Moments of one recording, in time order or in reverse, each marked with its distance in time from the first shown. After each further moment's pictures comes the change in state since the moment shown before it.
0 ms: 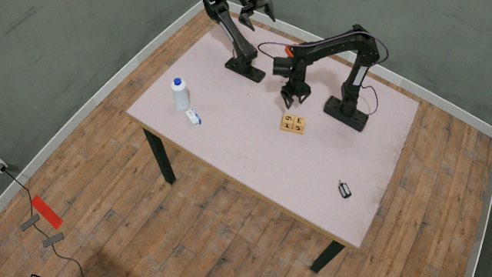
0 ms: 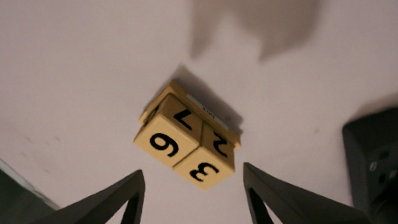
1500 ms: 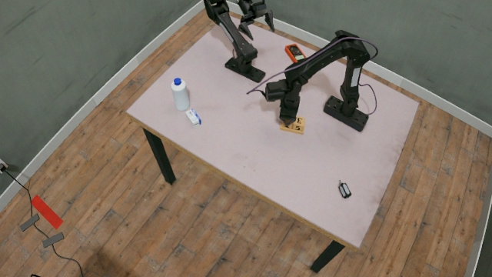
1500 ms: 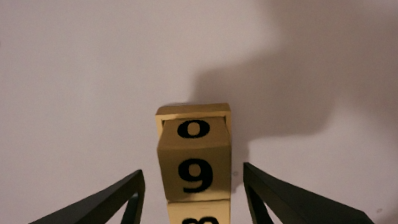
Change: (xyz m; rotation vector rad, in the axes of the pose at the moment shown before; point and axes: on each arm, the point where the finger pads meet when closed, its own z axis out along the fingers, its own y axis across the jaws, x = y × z) left arm 0.007 0.028 0.053 0.177 -0.088 -0.736; right arm 0.029 -0.012 0.024 0.062 0.011 0.028
